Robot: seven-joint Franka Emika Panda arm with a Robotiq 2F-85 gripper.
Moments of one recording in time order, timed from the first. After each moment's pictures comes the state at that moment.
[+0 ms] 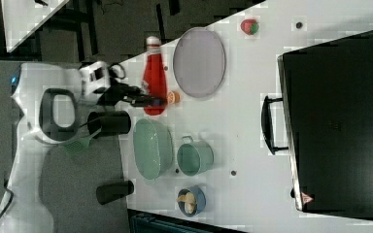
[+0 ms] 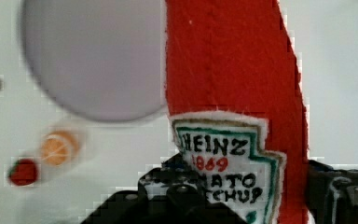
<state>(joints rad) -0.40 0.33 0.46 -1.70 -0.12 0.31 -0.17</state>
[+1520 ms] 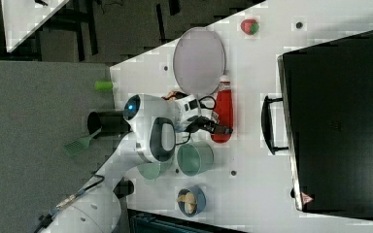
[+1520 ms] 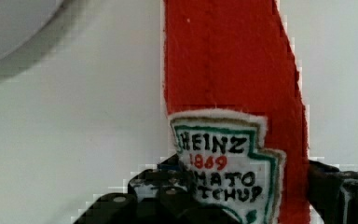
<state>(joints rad) -0.38 0.47 0.33 -2.17 -0.18 0.82 -0.25</state>
